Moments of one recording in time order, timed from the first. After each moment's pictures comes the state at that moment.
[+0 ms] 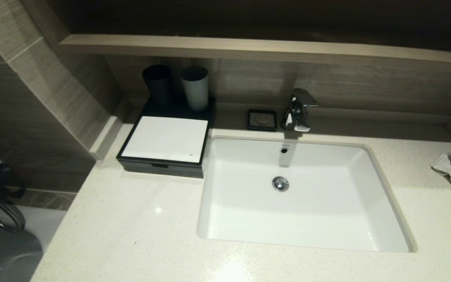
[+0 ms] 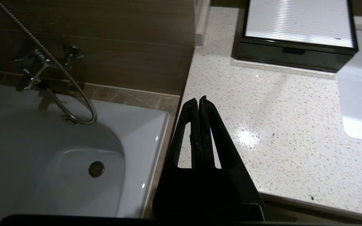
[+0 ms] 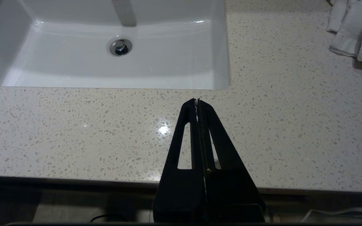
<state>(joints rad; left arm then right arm) -0.06 0.28 -0.63 0.37 0.19 0.03 0.00 0.00 0.00 0.00 -0.01 0.04</state>
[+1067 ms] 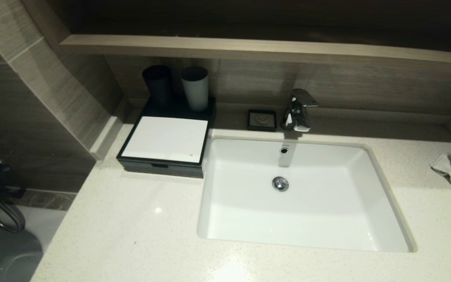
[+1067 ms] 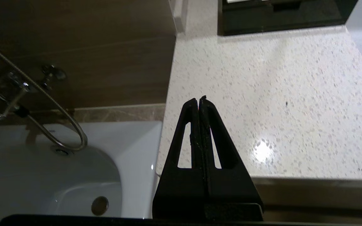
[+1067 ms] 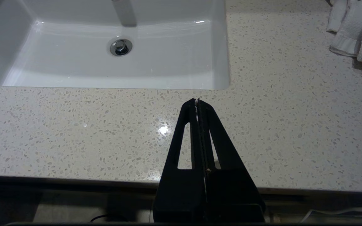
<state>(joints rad) 0.00 0.00 -0.01 -0.11 0.03 0.21 0.00 0.00 0.00 0.00 -0.01 0.04</state>
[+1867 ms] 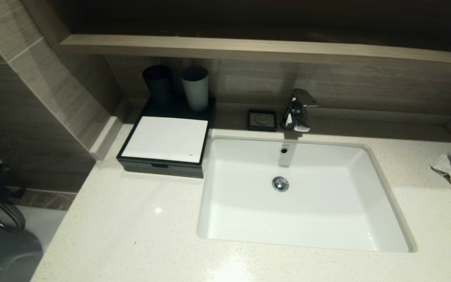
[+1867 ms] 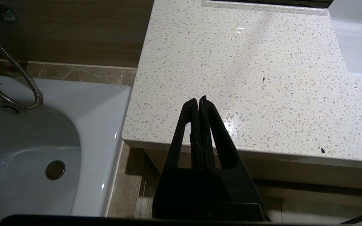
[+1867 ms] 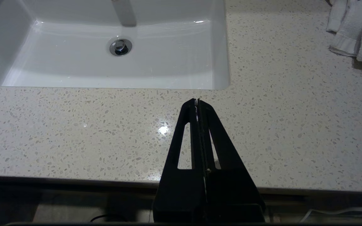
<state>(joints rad) 0.00 0.00 -0.01 0.03 -0.01 0.02 0.00 0.00 0.00 0.00 -0.01 0.04</state>
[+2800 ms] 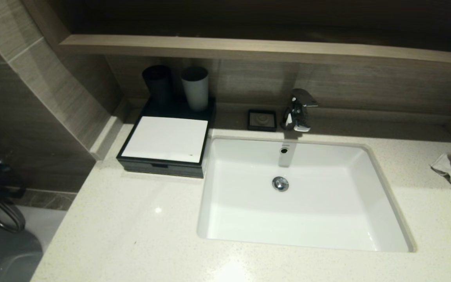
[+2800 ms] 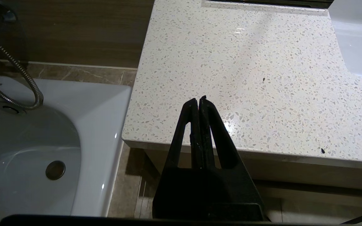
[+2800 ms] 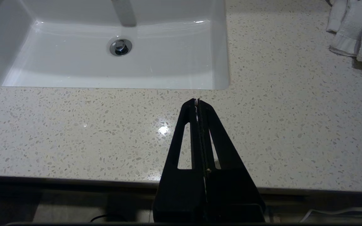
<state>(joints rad) 0.00 0.00 -0.01 0.03 -0.01 0.02 0.00 0.00 0.00 0.00 -0.01 0.04</state>
